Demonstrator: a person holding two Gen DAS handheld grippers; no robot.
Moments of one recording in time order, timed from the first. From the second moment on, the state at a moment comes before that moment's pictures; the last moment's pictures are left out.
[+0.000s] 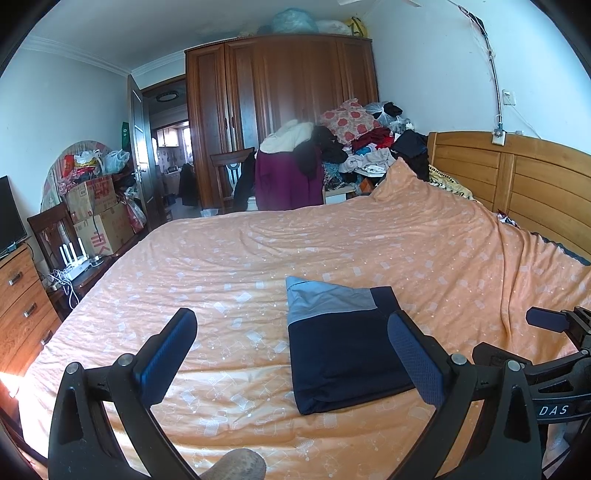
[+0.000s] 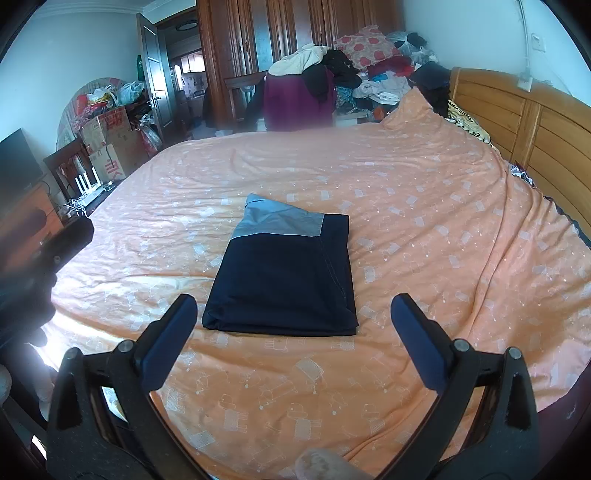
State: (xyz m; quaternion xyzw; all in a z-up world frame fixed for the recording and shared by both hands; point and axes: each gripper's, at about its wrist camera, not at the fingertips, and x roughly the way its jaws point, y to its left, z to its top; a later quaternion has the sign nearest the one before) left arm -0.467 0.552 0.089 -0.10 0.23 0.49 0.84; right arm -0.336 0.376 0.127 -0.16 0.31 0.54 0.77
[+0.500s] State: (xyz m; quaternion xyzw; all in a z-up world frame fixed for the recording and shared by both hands) left arm -0.464 0.553 0.087 -0.10 0.23 0.49 0.84; right arm -0.336 0.378 0.128 -0.16 0.31 0.55 0.76
